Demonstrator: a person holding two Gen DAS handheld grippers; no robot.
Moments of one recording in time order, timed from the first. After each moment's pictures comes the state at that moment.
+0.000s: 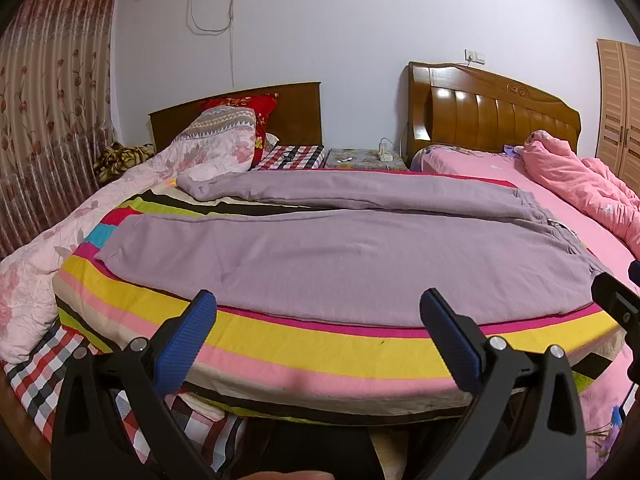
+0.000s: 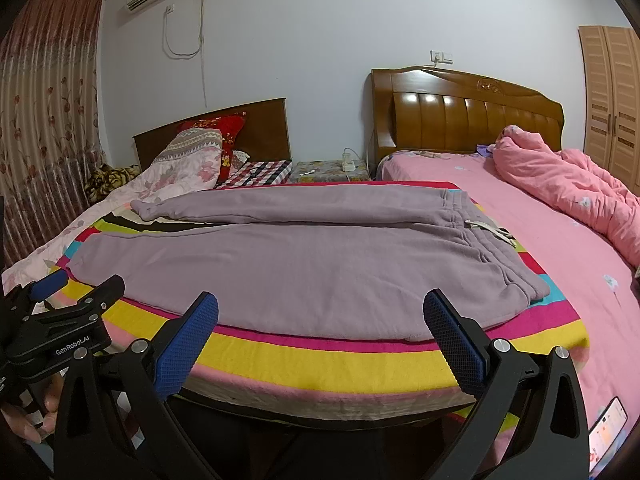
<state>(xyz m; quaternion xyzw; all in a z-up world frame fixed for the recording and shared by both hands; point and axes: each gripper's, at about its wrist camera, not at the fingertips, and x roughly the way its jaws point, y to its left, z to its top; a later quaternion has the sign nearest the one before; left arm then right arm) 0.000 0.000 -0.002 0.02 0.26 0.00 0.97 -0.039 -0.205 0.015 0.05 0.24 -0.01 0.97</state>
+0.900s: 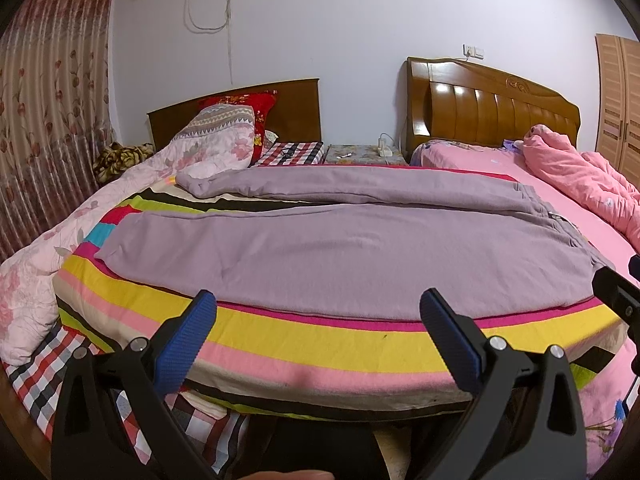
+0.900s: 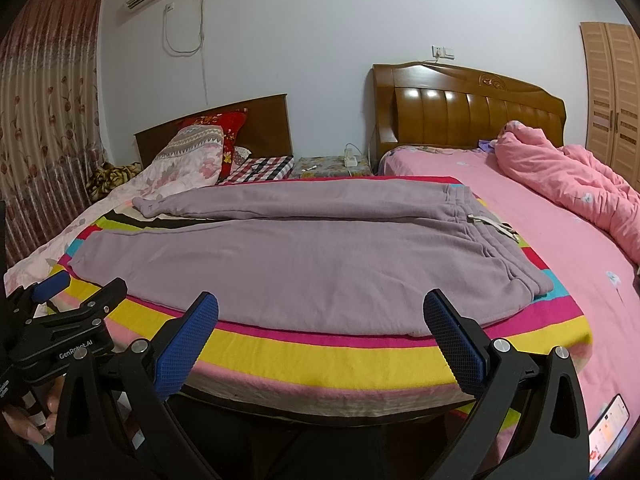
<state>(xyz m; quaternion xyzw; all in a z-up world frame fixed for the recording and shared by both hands) -0.005 -0.002 -0.009 0.03 0.26 0.00 0.96 -0.037 -0.210 0.010 0.05 0.25 -0.01 0.97</state>
